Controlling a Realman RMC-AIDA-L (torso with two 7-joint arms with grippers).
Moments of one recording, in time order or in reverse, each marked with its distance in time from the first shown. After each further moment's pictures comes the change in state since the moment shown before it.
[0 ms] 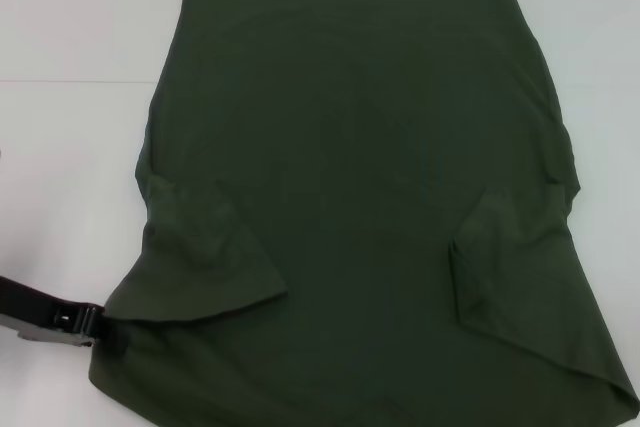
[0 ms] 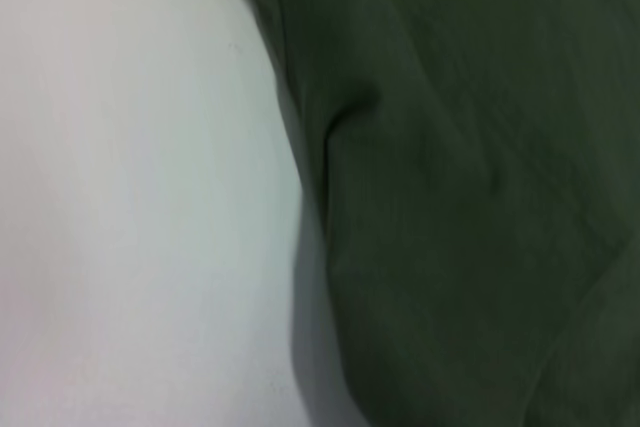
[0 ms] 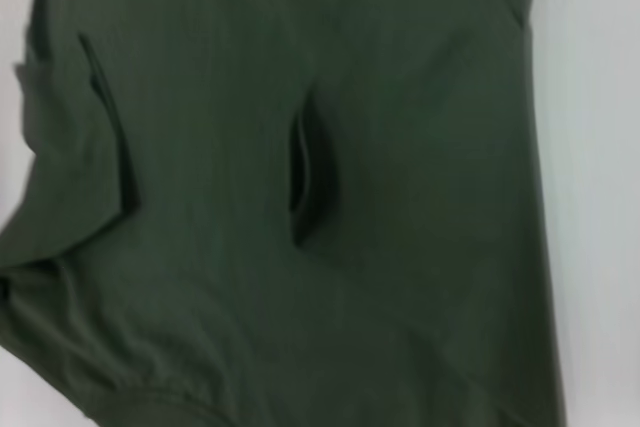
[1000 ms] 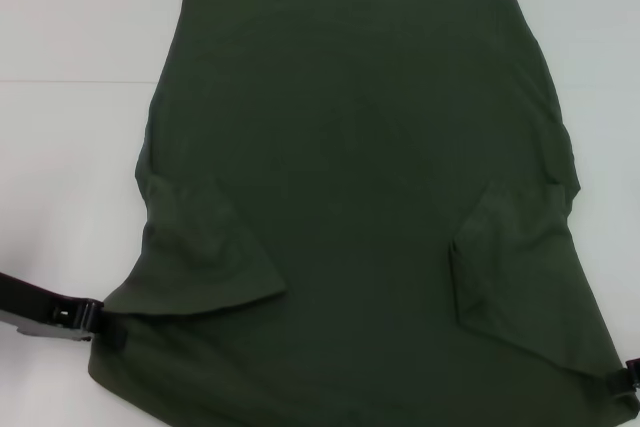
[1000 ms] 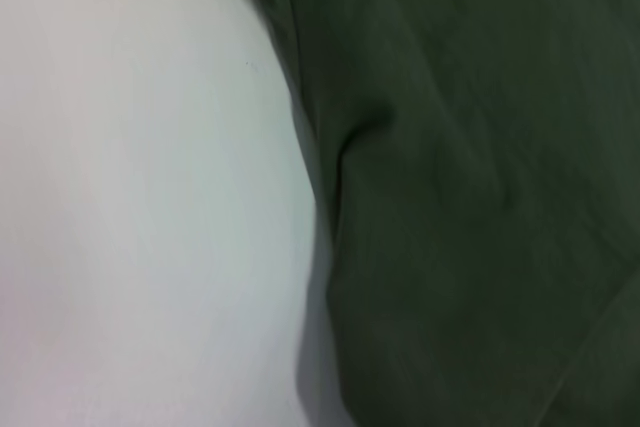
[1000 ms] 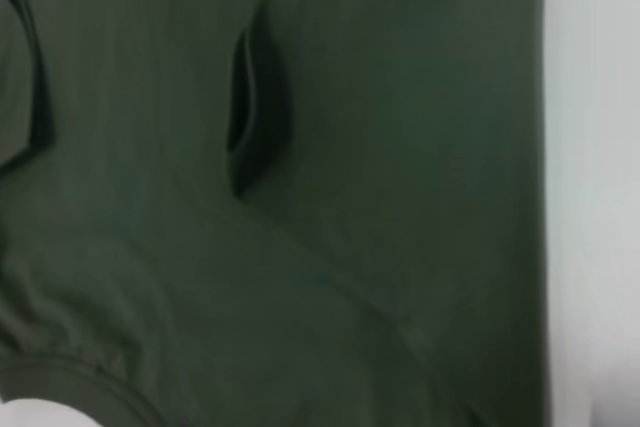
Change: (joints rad) left arm 0.000 0.000 -0.002 -0.004 -0.002 -0.024 0.003; right arm -0.021 0.064 -0.094 0.077 -0.027 0.158 -0.074
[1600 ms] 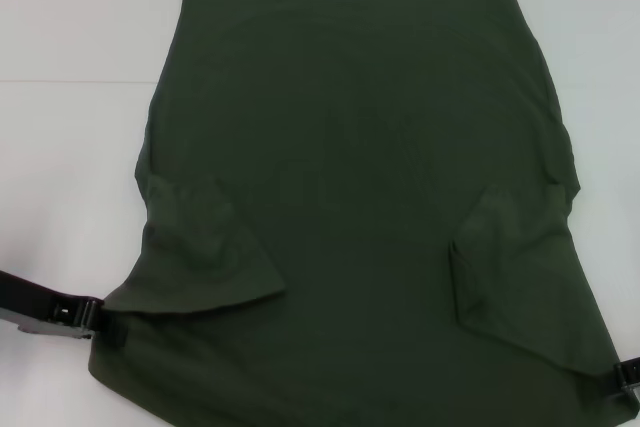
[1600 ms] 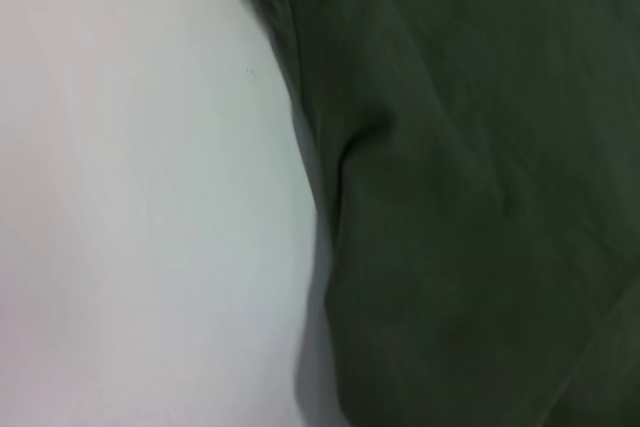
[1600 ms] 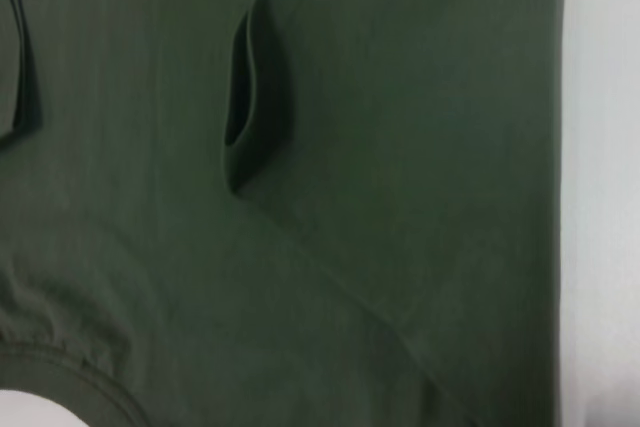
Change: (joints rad) left arm -0.001 0.000 0.000 0.000 -0.001 -0.005 0.000; right arm 0.012 0.017 -0.025 0.000 -0.015 0.028 -0.016
